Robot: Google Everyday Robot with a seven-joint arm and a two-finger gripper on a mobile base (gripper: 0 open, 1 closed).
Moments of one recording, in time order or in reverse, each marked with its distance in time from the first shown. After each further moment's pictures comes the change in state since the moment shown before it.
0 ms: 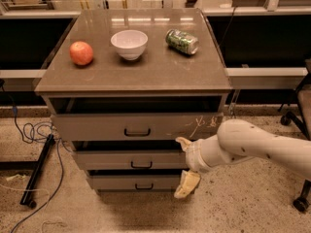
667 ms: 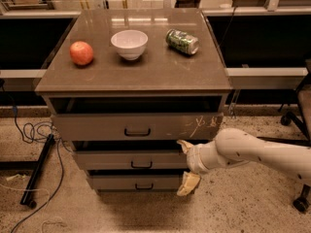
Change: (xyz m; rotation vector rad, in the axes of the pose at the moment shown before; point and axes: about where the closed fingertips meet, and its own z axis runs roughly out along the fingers) arm 0.045 -0.025 0.052 0.037 -0.006 -0.064
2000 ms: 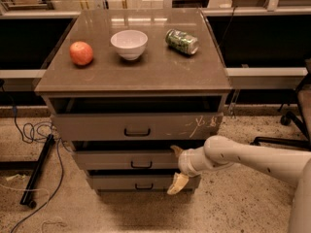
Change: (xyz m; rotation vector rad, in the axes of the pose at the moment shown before) arm 0.031 -0.014 0.089 -0.023 -0.071 0.086
